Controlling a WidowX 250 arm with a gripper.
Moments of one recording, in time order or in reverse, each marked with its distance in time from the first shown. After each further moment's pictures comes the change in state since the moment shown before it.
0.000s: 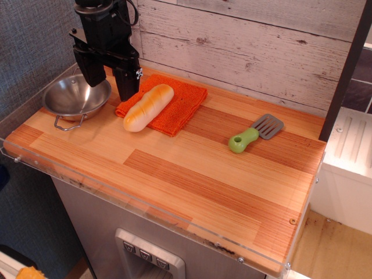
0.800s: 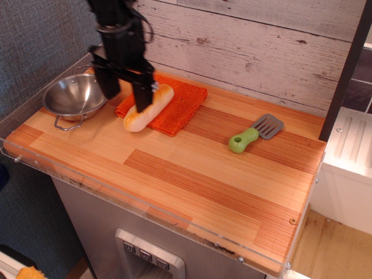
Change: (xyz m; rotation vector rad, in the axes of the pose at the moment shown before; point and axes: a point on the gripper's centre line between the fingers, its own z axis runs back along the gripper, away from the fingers) arm 0.021 -0.010 -0.038 -0.027 0.031 0.008
